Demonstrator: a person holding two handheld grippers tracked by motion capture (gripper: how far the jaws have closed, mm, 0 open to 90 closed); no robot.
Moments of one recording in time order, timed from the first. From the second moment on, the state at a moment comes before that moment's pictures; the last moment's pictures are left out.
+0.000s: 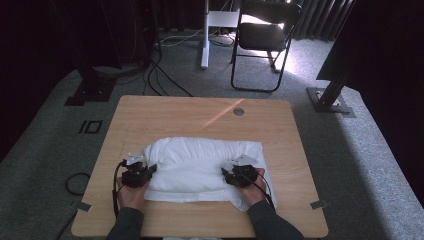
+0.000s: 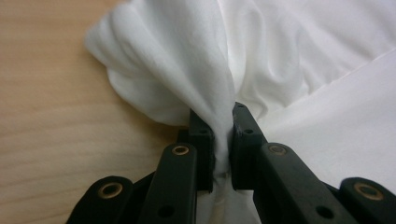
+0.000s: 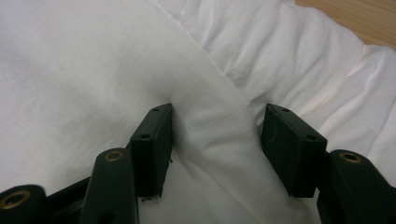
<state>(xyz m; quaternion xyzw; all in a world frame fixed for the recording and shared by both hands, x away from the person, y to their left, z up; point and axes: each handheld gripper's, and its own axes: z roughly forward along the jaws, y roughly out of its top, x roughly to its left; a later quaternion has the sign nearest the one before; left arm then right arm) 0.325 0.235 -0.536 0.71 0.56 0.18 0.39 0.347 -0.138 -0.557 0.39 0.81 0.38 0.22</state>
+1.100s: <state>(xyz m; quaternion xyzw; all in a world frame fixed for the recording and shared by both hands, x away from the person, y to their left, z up) 0.322 0.231 -0.469 0.70 0.48 0.21 0.49 0.343 -0.153 -0.532 0.41 0.79 0.40 0.23</state>
